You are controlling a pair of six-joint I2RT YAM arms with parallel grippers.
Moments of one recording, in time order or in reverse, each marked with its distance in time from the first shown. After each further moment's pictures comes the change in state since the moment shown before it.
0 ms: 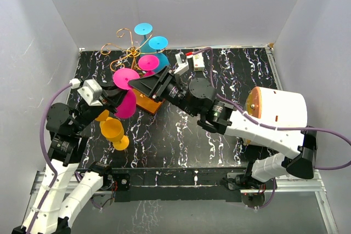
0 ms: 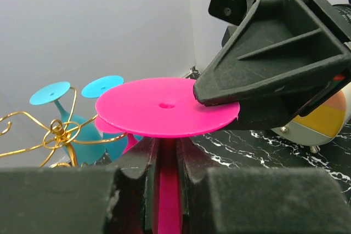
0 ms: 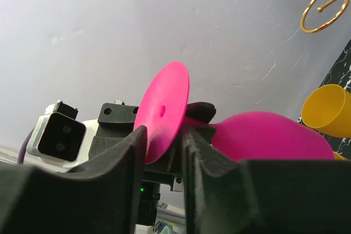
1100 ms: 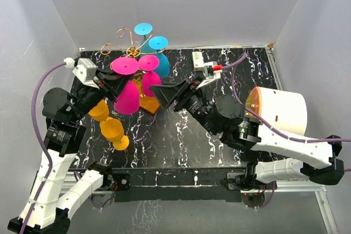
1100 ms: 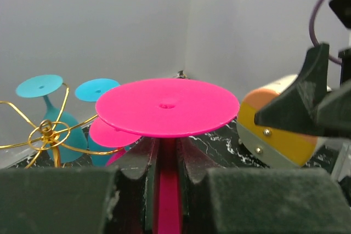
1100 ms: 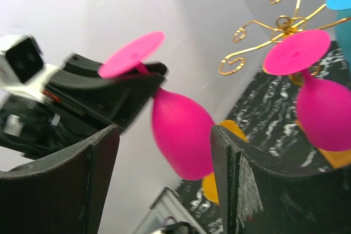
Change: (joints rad) left arm -0.002 0.130 0.193 -0.113 -0.101 -0.182; right arm 0.149 -0.233 -0.124 -0.079 0.376 -0.490
